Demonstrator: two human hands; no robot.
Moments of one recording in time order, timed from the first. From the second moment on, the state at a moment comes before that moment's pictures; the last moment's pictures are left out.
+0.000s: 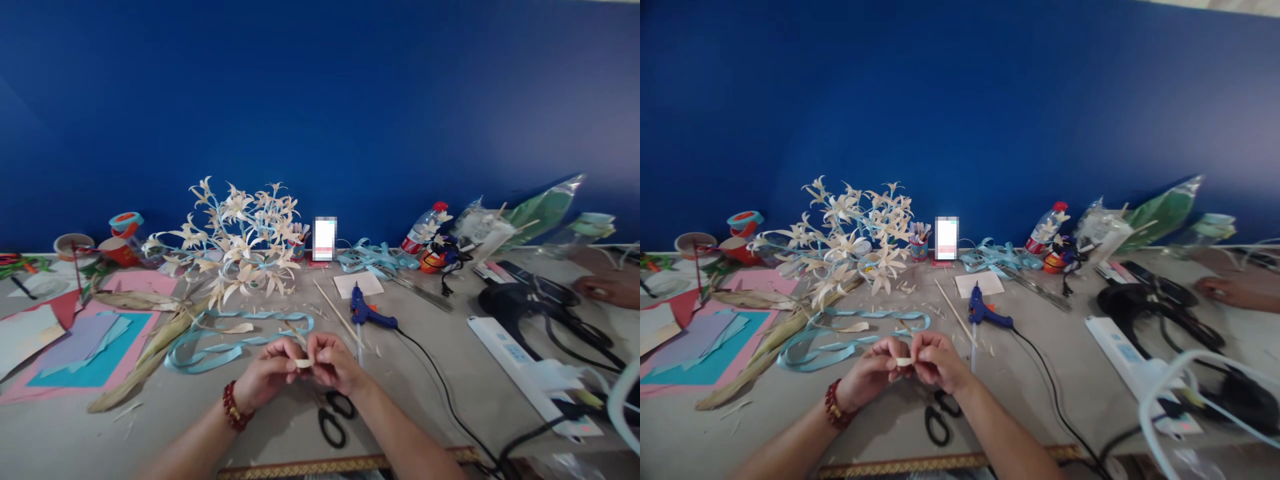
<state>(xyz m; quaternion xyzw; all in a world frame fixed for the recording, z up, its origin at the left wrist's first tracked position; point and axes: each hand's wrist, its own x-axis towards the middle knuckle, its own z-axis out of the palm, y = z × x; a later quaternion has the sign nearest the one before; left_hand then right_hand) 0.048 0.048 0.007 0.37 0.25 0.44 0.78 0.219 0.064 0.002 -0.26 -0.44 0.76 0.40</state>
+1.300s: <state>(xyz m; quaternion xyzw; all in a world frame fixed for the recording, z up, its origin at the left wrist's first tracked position) 0.049 0.047 0.008 0.40 0.31 0.46 0.73 0.213 0.060 0.003 -0.30 -0.46 0.74 0.39</state>
